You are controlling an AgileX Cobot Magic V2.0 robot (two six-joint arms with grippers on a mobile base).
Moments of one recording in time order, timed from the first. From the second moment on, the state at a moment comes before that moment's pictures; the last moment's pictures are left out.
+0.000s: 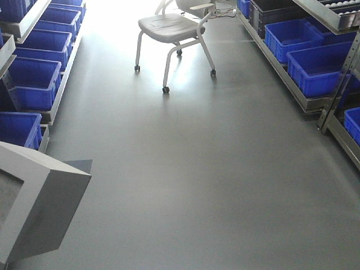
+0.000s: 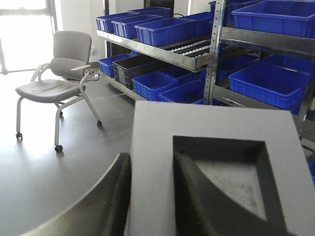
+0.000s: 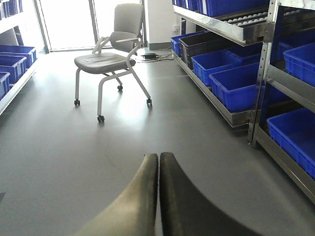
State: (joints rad) left arm -0.36 0.35 -0.46 -0.35 0.30 0.22; right arm -0.09 -0.02 0.03 0.02 0.22 0.02
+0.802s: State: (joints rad) left arm -0.36 0.35 -0.46 -0.35 0.30 0.22; right arm -0.09 -0.02 0.03 0.02 0.22 0.02
